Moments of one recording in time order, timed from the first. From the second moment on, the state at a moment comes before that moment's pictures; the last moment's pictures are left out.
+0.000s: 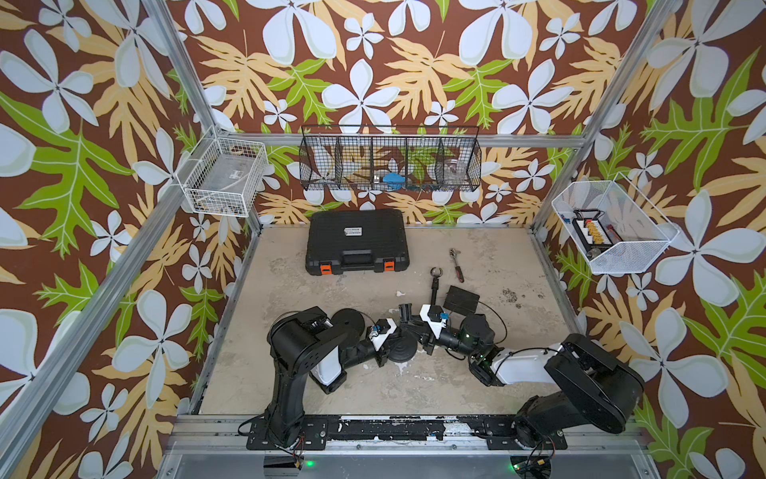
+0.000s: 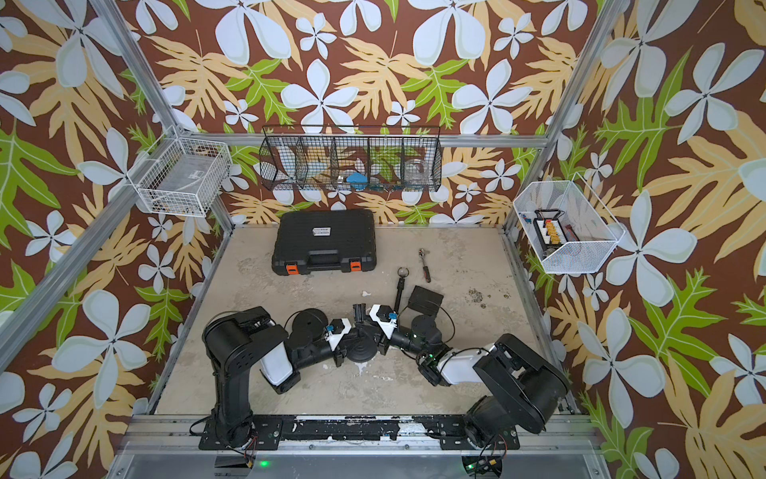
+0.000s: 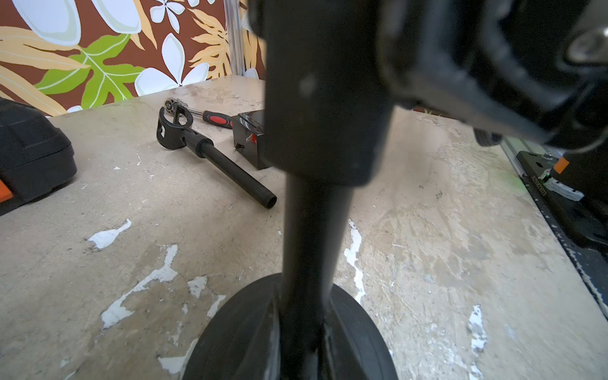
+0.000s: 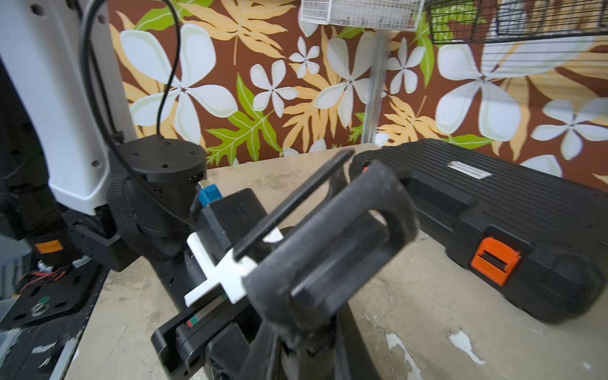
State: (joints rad) left arm -0.71 1.96 0.27 1.52 0.37 0.01; right arm 0.74 1.48 0.31 1.10 -0.36 -0.04
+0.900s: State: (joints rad) left arm -0.71 1.93 0.27 1.52 0.36 -0.07; right arm 1.02 1.51 0.35 1.10 0.27 0.01
